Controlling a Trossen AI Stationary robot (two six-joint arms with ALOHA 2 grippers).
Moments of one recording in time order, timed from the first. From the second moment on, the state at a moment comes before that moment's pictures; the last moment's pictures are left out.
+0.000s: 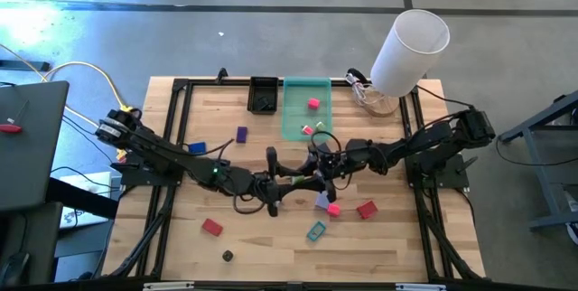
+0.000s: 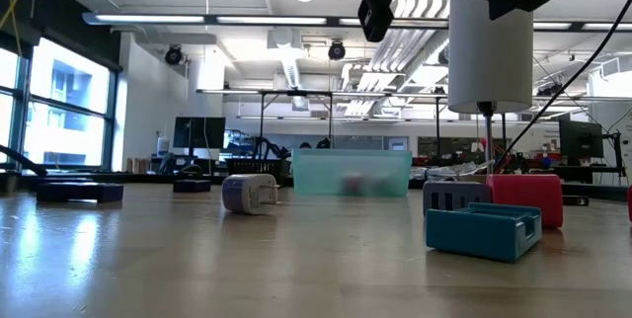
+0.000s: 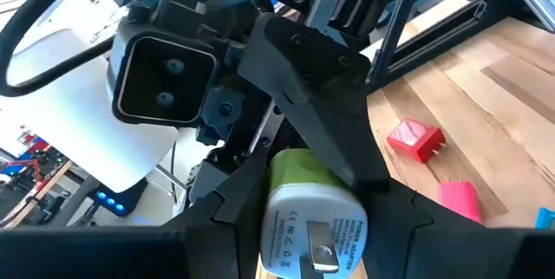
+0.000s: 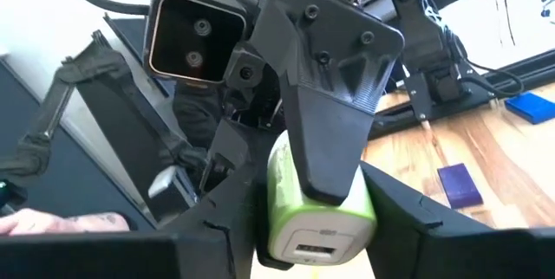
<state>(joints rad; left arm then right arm) -0.35 1.54 0.98 0.43 -0.53 0.51 0.15 1.55 0.75 0.84 -0.18 0.52</state>
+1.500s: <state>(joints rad) -0.51 1.55 0.98 0.39 -0.74 0.53 0.15 1.51 0.75 0.68 -0.13 0.47</state>
